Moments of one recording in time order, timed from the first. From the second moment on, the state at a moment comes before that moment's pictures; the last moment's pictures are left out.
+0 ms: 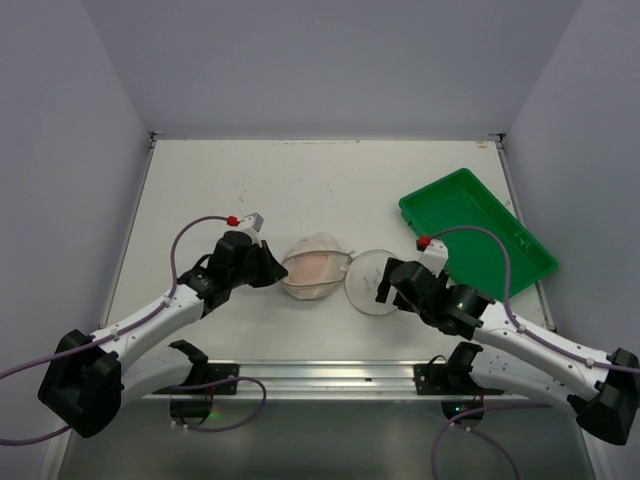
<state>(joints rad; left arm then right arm) -0.55 1.06 0.52 -0.12 0.12 -0.72 0.92 0.88 0.63 -0.70 0.53 0.98</state>
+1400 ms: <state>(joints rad) -0.55 1.05 0.53 -0.12 0.14 -0.65 0.96 1.72 1.02 -0.02 0.14 0.27</state>
